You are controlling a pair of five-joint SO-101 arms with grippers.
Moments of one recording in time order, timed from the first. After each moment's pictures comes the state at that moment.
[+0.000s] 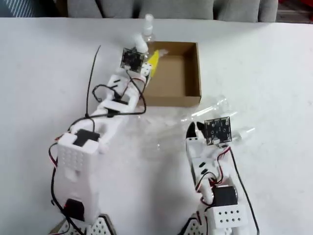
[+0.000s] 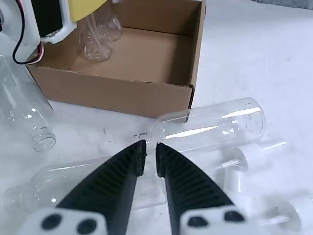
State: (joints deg) left arm 10.3 36.8 15.2 -34.4 -1.5; right arm -9.6 -91.5 96.4 30.4 5.1
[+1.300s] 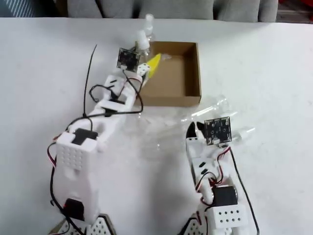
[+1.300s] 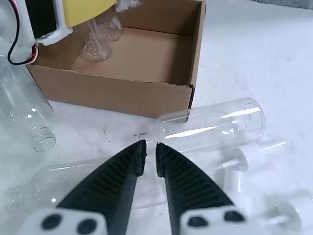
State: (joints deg) left arm 8.7 37.1 15.2 -34.4 -1.7; right arm -9.6 -91.5 96.4 30.4 5.1
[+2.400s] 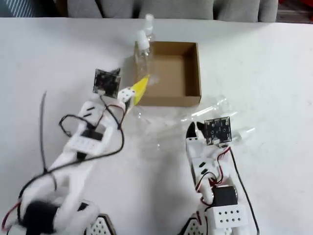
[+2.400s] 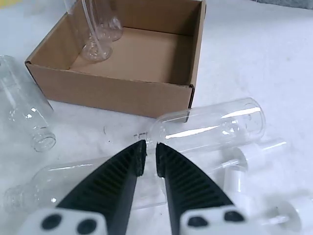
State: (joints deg) left arm 8.2 -21.4 63.4 -17.5 -1.7; right arm -9.6 -91.5 96.4 30.4 5.1
